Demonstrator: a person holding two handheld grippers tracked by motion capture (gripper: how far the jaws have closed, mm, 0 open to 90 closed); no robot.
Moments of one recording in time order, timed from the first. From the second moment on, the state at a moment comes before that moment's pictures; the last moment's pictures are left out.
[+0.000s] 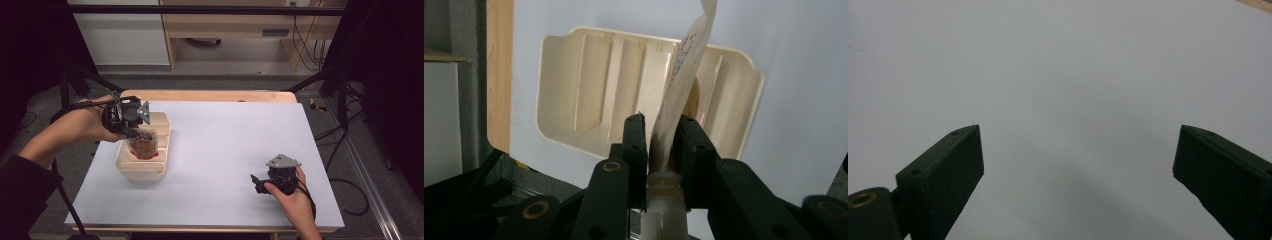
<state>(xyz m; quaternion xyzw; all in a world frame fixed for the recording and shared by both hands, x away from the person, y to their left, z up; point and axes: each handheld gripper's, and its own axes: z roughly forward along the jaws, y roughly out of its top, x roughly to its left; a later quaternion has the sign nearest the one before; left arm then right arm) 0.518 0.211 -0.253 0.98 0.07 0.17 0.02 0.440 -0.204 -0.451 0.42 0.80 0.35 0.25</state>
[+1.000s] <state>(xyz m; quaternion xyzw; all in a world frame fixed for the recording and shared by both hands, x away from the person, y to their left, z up) 0.523 0.213 -0.292 0.99 0.06 0.15 0.03 0.441 -0.205 -0.451 0.42 0.80 0.34 0.25</state>
